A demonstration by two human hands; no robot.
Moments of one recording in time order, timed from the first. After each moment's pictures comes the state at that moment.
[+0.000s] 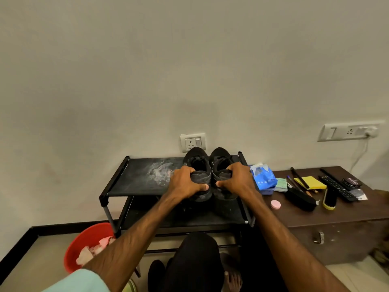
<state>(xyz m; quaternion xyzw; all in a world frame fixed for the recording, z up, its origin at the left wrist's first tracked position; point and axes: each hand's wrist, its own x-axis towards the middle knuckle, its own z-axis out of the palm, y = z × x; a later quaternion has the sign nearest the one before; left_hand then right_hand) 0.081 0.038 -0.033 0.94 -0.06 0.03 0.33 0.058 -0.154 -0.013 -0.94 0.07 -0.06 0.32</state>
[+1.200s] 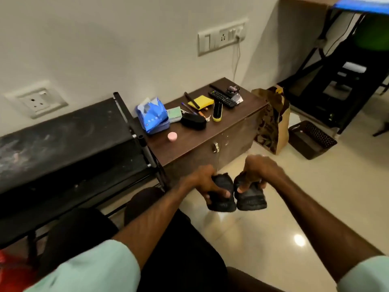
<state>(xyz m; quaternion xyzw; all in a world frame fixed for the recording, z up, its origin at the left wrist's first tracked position) -0.040 -0.295 -0.158 0.81 -0.32 -0.47 0.16 -0.140 -0.445 -0.118 -0.87 0.36 0.28 0.17</state>
